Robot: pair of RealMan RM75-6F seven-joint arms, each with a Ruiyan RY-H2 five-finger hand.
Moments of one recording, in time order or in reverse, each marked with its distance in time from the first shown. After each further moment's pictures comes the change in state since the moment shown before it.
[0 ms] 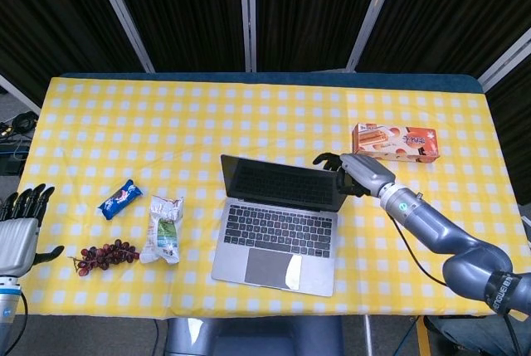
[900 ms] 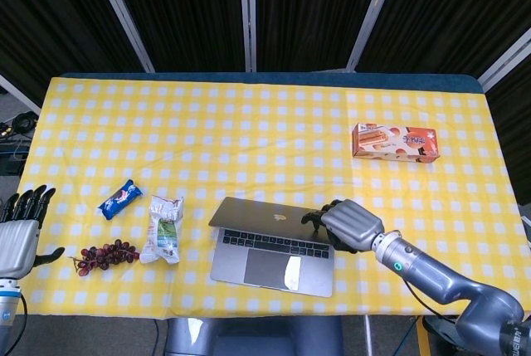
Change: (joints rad) left arm 0.001 0.005 0.012 -0.008 0.012 0.009 -0.002; right arm -0.082 0.025 -0.187 -0.194 -0.439 0.166 -0.264
